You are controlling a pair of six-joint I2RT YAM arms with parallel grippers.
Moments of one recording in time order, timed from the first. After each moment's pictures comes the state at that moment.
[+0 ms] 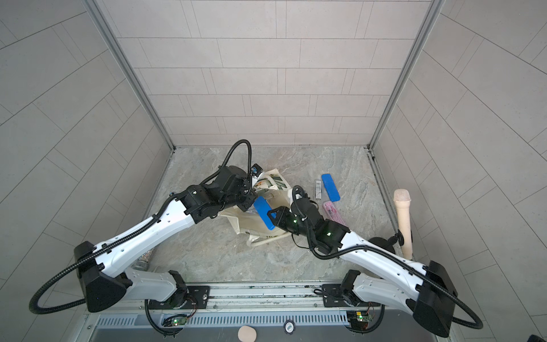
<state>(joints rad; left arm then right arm) -0.80 1.35 1.31 -0.71 -0.20 0.06 0.81 0.97 0.74 -0.22 -0.06 1.13</state>
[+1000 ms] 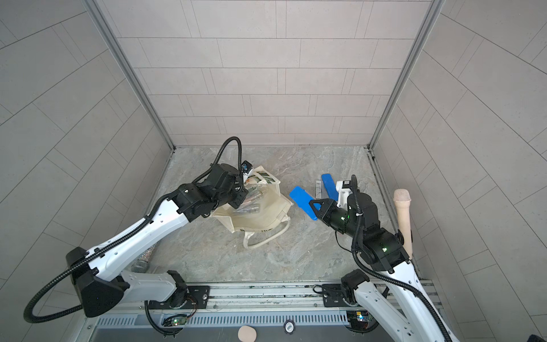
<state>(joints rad) -0.73 1.31 1.30 -0.77 -0.27 0.06 0.35 0.67 0.92 -0.67 -0.28 1.00</state>
